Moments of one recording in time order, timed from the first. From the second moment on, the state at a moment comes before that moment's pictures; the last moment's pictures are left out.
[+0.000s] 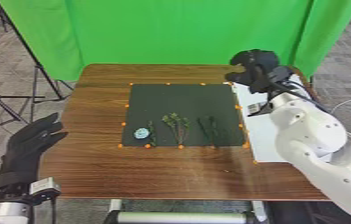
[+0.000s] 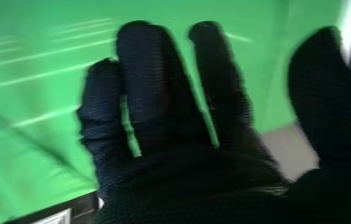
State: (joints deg) left arm 147.6 -40.1 -102.7 -126.8 39.1 27.8 30.4; right arm -72.2 -36.8 56.6 -114.2 -127.1 5.5 26.7
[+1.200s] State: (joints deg) left arm 143.2 -37.6 -98.0 -125.7 38.2 27.6 32.0; right arm -85.3 -34.9 70.9 -99.7 -121.2 -7.1 39.5
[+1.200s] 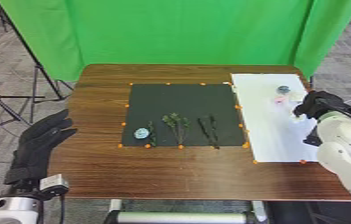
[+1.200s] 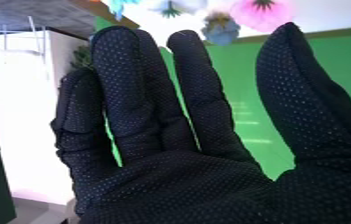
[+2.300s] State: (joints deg) left arm 142.6 -38.0 -98.3 -125.6 38.2 27.5 31.8; right arm -83.2 -37.0 65.0 -95.5 -126.0 -7.8 41.7
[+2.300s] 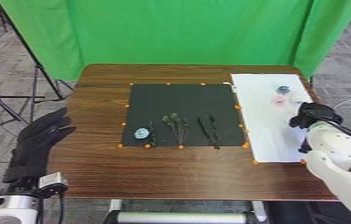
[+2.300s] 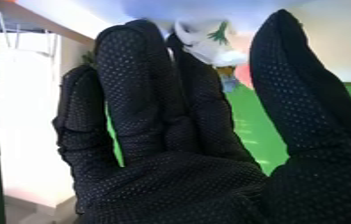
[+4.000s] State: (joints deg) left arm 144.1 -37.7 -101.1 -125.9 38.9 27.0 30.4; right arm -49.6 -57.5 23.3 -96.8 -136.1 8.5 24.0
